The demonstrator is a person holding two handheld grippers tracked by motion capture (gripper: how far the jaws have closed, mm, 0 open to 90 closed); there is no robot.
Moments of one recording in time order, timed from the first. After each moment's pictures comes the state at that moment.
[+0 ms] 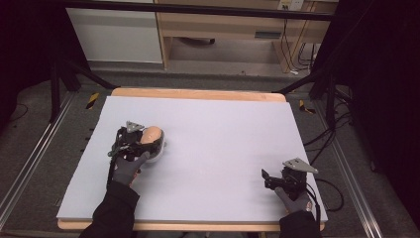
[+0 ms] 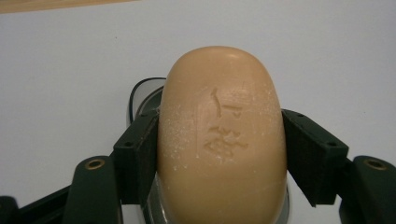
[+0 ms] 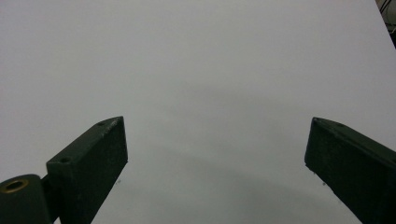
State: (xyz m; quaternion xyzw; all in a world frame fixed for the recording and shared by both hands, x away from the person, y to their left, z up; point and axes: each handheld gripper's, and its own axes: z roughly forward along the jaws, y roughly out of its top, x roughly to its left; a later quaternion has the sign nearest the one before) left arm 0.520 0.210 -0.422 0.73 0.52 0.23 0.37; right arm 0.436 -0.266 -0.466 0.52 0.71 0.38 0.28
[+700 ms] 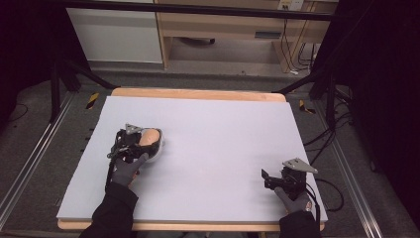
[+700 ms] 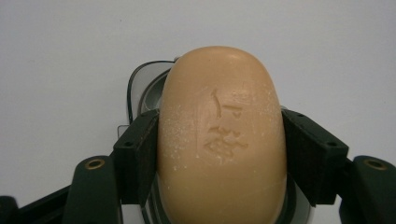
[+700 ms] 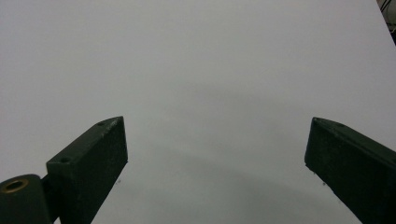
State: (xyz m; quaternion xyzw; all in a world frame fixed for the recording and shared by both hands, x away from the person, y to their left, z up) left arm 0.522 0.216 -0.433 0.74 0.53 0.22 0.36; right arm 0.436 -0.266 -0.467 0.52 0.71 0.38 0.28
